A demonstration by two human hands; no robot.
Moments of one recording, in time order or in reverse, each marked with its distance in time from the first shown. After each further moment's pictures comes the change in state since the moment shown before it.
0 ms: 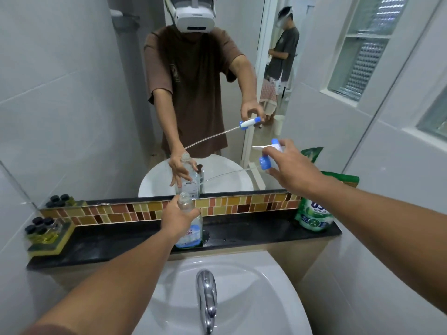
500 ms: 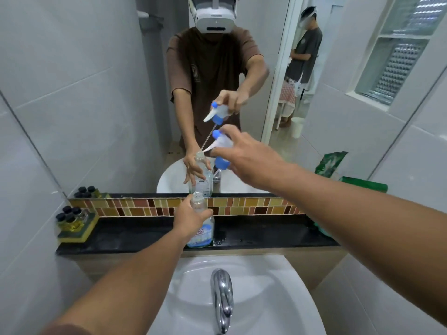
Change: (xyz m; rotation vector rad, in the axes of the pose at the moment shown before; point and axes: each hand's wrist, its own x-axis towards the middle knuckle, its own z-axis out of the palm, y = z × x) left_hand -0.001 -0.010 -0.020 0.002 0.002 -0.016; right_hand 0.037 -0.127 0.002 -0.183 0.103 -0.524
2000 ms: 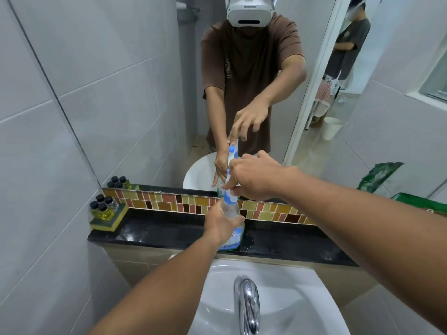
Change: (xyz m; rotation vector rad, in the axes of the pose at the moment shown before) left_hand 0.012 -0.013 0.007 -0.064 -0.018 -0.044; right_hand 0.062 -0.040 0.033 -0.058 -0.451 -0.204
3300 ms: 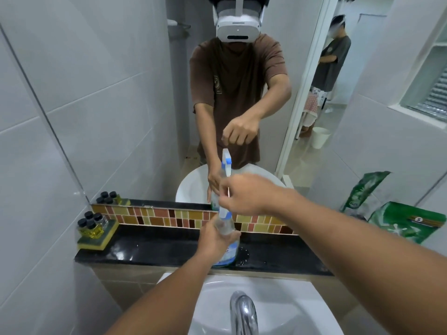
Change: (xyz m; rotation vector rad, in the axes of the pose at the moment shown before) left_hand 0.009 -0.012 0.000 0.042 -0.086 0.049; right_hand -0.004 -0.011 0.003 0.483 0.069 0.230
